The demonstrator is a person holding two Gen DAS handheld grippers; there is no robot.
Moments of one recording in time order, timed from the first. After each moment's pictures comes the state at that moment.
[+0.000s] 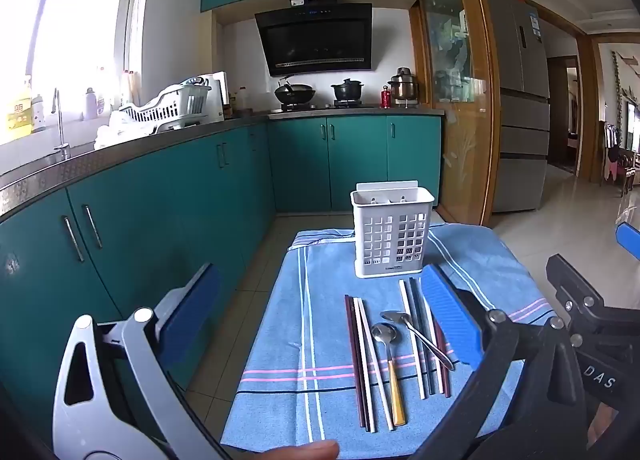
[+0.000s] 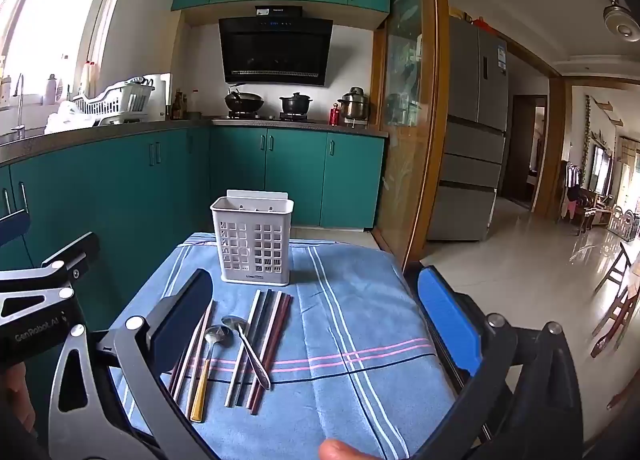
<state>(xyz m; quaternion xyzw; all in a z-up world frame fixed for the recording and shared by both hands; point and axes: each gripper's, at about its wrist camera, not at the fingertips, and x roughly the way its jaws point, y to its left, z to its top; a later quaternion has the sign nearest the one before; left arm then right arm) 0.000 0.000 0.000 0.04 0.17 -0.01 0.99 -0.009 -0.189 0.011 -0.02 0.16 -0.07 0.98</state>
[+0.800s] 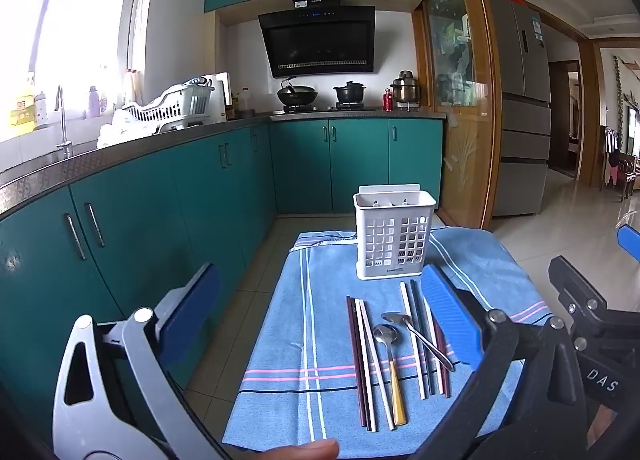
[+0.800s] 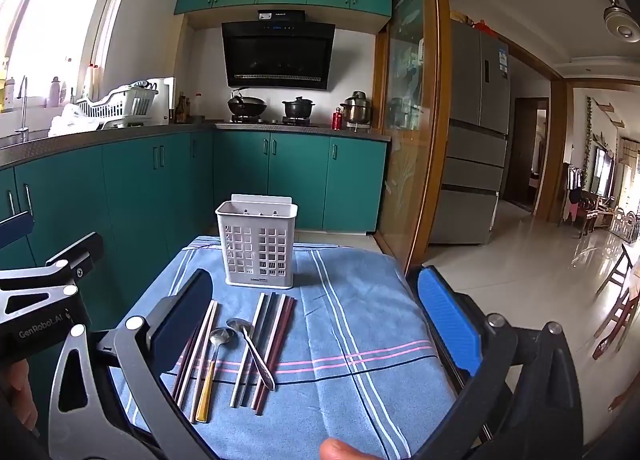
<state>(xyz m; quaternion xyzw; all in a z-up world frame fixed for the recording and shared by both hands) 0.001 0.000 0.000 0.04 0.17 -0.01 0.99 -0.014 -0.185 0.011 -0.03 0.15 -0.07 0.99</state>
